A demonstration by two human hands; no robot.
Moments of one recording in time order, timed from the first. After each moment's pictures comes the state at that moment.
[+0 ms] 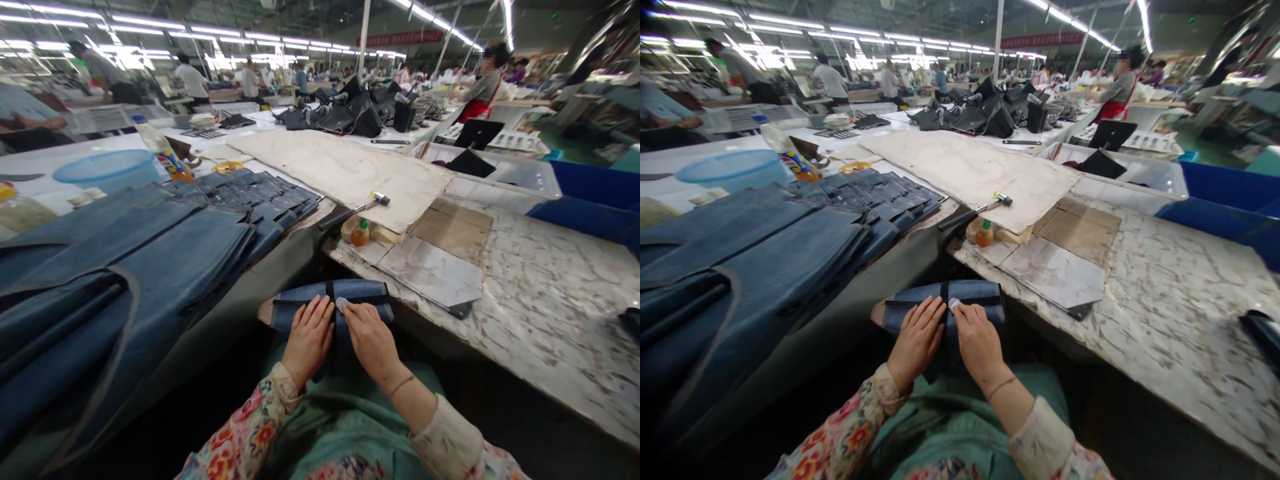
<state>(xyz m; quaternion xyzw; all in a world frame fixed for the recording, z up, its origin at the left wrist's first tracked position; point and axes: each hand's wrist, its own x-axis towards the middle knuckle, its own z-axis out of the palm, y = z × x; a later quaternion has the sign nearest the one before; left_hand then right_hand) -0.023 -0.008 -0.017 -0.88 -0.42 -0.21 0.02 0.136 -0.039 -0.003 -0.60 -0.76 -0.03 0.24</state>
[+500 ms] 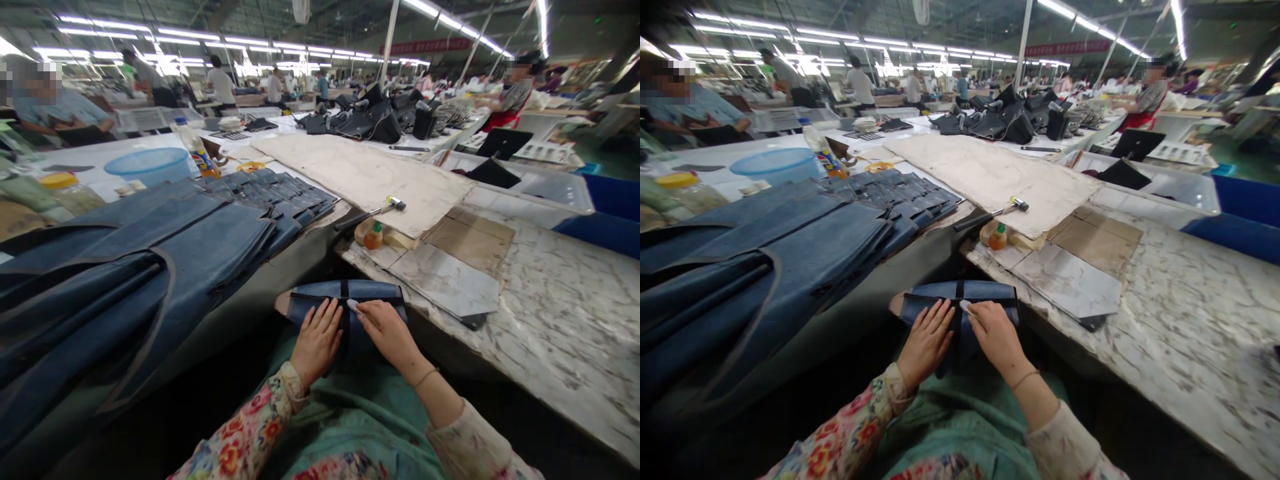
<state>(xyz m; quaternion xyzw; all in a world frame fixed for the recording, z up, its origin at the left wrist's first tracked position) -0.031 -0.025 -0.026 -0.88 -0.43 -0.19 0.05 0.159 -0.031 0.004 -0.57 -0.75 0.15 0.30</state>
